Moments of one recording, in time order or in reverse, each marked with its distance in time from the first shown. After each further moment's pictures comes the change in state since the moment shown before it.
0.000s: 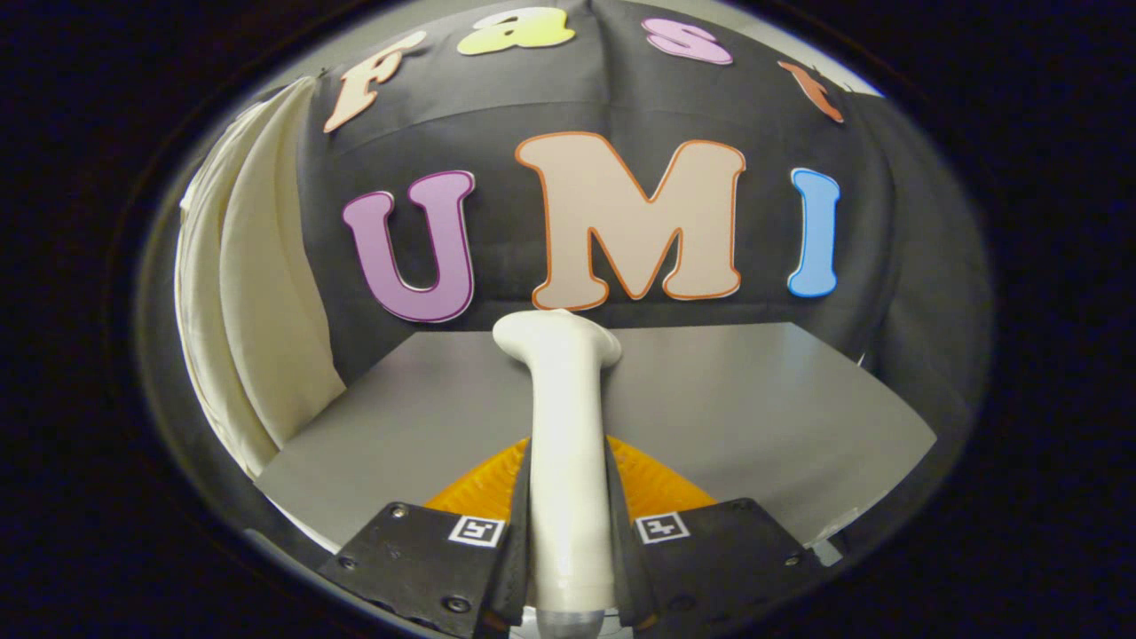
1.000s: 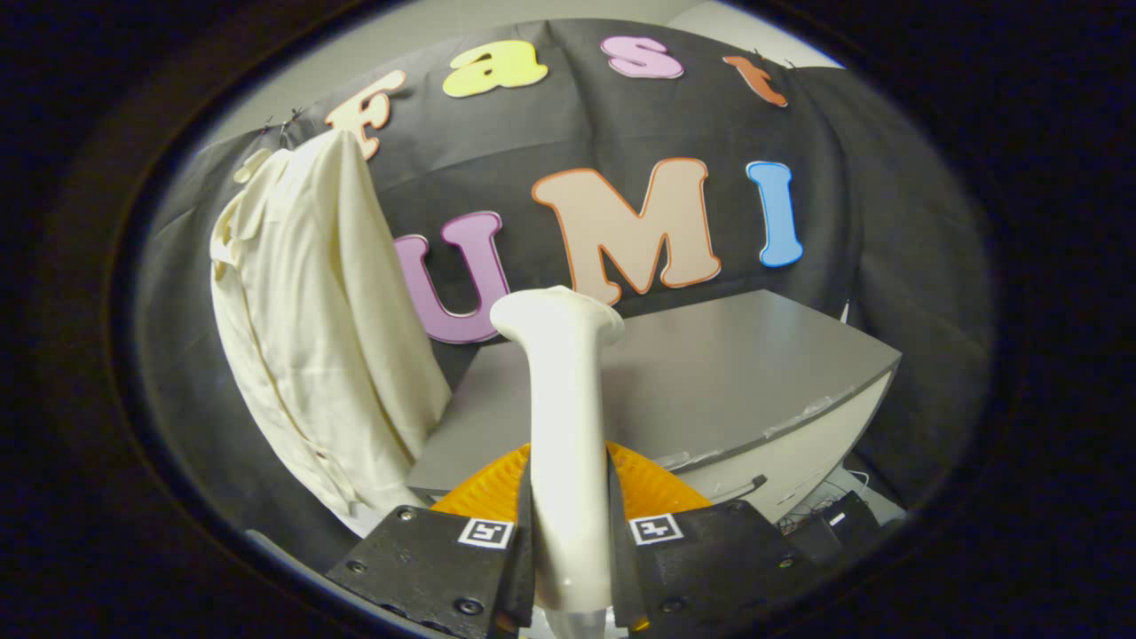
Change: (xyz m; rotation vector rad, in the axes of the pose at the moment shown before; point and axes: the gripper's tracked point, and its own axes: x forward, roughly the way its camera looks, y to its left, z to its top) arm -0.151 0.092 0.000 0.172 -0.040 -0.014
